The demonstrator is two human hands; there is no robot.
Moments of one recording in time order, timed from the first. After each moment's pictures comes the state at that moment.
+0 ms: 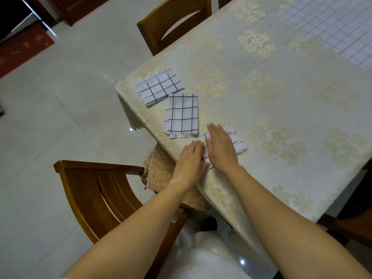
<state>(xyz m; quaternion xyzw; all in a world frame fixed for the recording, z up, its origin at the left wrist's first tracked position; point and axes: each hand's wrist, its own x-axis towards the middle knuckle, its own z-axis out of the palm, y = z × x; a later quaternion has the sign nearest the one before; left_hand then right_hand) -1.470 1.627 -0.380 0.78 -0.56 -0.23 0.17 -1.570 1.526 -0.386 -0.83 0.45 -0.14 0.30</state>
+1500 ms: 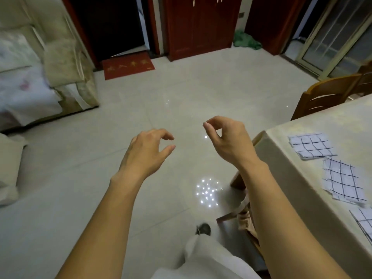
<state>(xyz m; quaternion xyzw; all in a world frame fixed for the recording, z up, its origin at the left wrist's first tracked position) -0.925 2.032 -0.131 0.88 -0.41 -0.08 0.23 -1.061 1.840 -0.131 -0.90 0.24 -0.23 0.29</state>
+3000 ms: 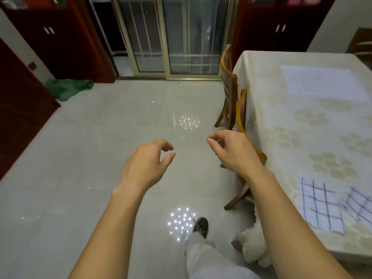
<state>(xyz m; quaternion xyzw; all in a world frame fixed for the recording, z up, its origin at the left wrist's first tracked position) -0.605 1.226 -0.137 0.57 -0.79 -0.19 0.15 -0.852 1.255 -0.141 -0.66 0.68 -0.27 0.18</state>
